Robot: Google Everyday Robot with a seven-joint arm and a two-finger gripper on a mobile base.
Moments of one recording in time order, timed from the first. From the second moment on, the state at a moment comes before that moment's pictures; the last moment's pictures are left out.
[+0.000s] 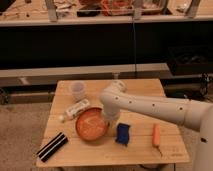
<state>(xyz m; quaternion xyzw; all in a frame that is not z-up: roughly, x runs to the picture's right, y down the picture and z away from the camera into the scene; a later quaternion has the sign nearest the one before) 0.026 0.207 0.790 -0.26 -0.26 -0.59 0.72</state>
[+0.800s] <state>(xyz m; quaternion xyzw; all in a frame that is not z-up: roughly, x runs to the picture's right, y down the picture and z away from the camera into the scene) -0.009 0.234 0.770 -0.25 -0.27 -0.63 0.68</state>
